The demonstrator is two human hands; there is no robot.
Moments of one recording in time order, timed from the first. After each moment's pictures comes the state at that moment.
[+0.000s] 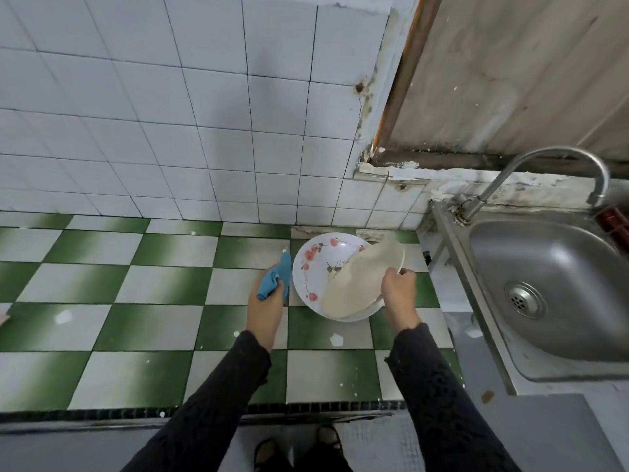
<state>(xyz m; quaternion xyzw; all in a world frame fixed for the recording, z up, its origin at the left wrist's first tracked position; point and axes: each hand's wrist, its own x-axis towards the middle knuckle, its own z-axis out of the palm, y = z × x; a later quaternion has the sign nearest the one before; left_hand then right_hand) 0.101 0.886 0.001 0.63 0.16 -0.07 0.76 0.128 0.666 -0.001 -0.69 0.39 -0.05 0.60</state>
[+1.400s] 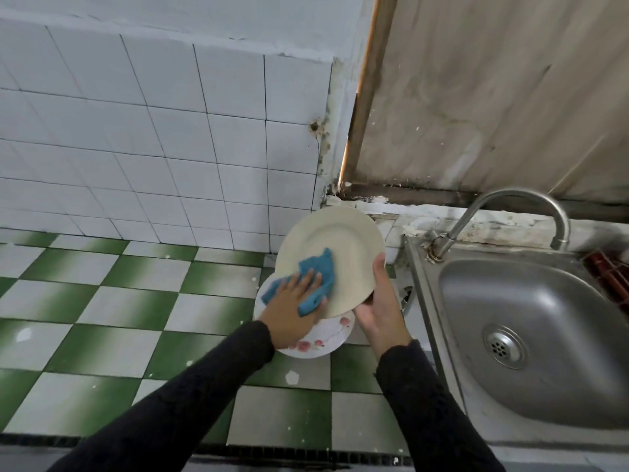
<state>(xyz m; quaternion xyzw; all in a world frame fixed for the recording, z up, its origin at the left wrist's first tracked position) 0.149 0.773 0.018 0.94 -0.21 -0.12 0.25 0.153 0.607 0.054 -0.36 0.20 0.03 0.91</state>
